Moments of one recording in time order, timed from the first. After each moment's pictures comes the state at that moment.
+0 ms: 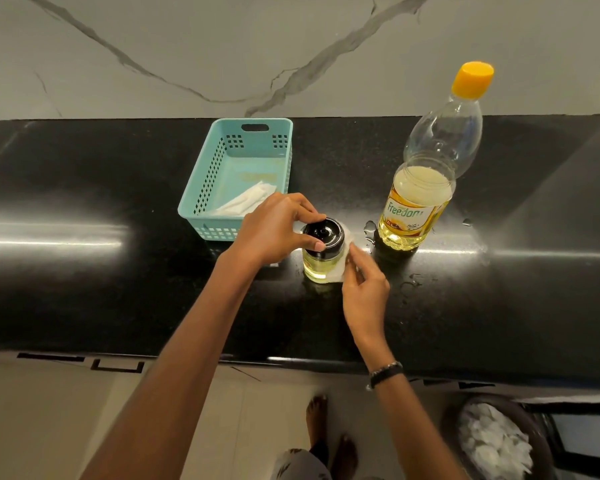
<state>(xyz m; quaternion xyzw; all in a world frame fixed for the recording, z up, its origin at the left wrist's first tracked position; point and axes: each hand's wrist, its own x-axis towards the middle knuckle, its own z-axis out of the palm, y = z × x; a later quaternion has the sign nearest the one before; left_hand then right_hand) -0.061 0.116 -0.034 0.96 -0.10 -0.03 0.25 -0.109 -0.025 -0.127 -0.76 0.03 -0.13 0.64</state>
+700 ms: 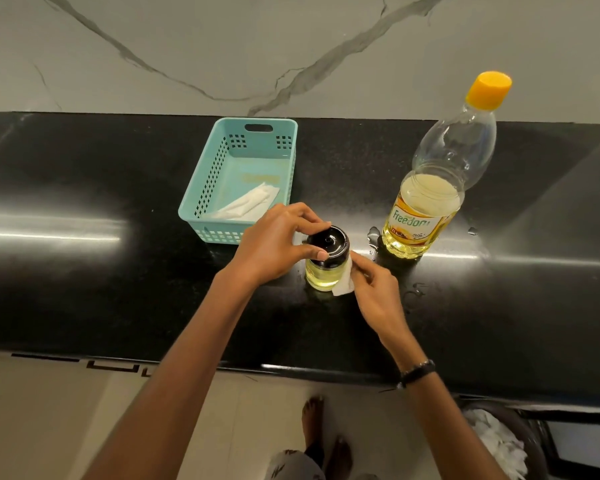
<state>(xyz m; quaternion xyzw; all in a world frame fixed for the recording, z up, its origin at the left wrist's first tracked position) -0.065 0.123 -0.044 0.95 -0.10 -0.04 0.31 -0.086 -0.054 -0.126 -0.81 0.00 0.06 0.59</state>
